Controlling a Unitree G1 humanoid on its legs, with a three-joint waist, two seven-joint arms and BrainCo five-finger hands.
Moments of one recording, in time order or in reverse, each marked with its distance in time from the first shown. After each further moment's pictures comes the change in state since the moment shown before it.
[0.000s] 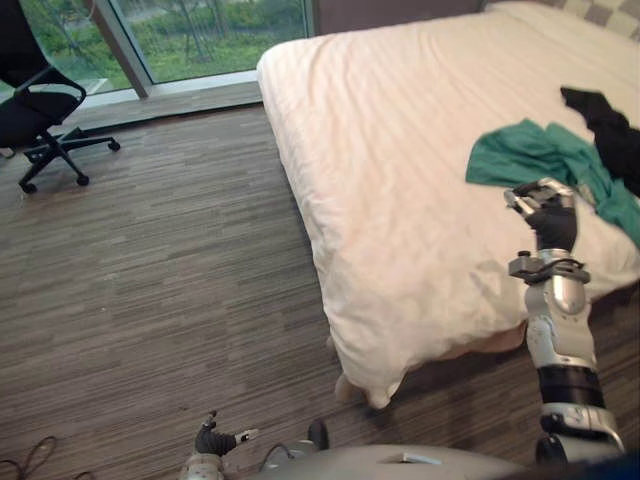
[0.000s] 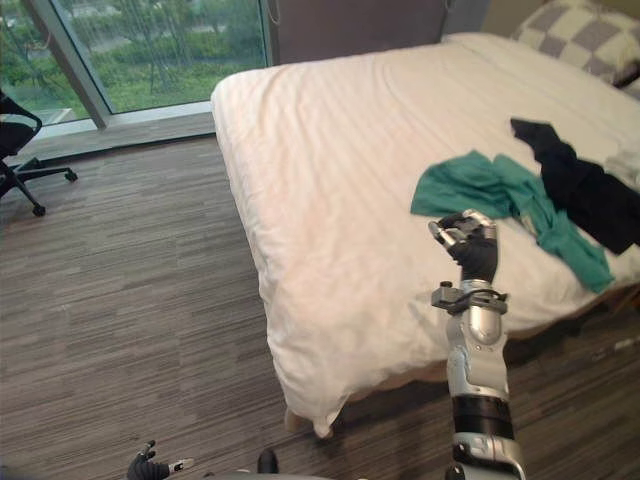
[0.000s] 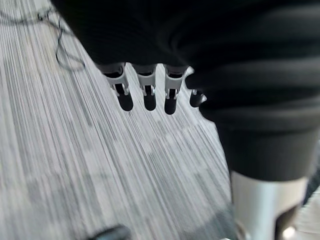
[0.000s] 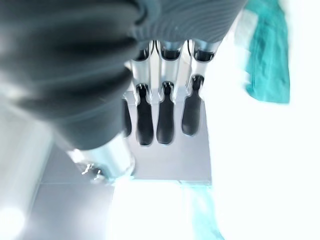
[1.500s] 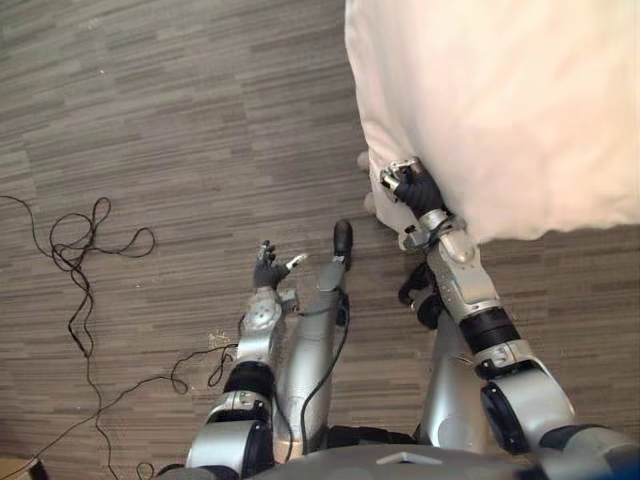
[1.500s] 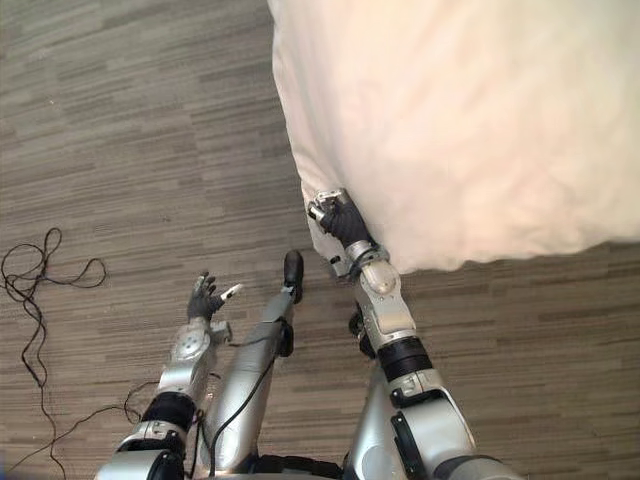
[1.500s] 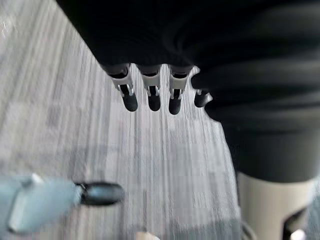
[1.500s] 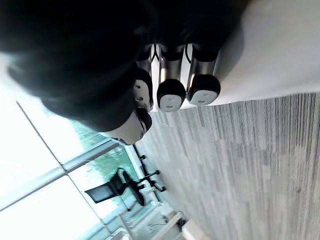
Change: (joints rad) left arm -0.550 -0.181 -0.011 -0.277 -0.385 0.059 0.105; right arm -0.301 0.138 0.378 0.120 0.002 0.026 0.011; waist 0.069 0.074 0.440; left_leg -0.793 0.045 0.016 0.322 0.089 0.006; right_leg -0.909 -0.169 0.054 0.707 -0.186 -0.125
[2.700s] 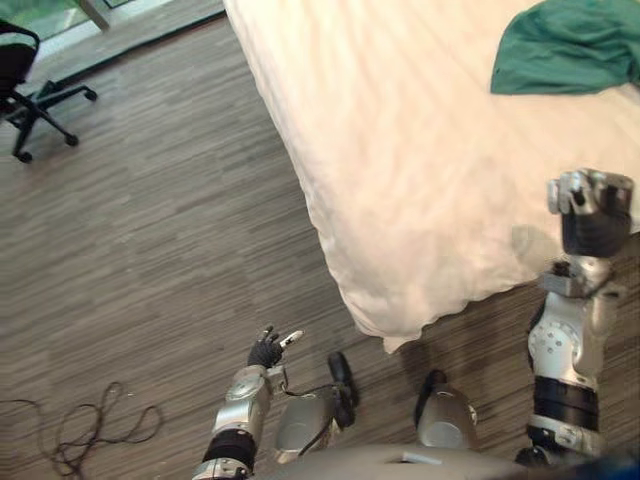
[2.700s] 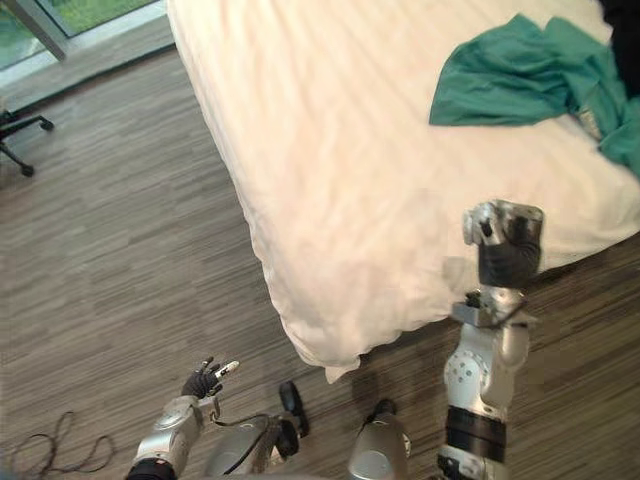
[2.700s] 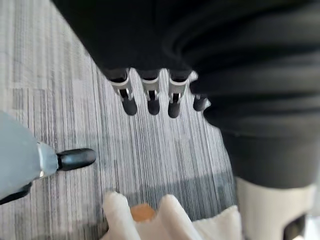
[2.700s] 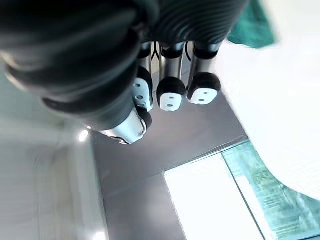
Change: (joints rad) left arm 0.240 0.049 -0.033 0.099 -0.118 0.092 -0.226; right arm 0.172 -0.038 -0.435 -0.426 0.344 -0.066 0.086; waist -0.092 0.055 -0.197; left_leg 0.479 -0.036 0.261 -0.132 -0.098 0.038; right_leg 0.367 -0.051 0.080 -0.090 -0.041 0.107
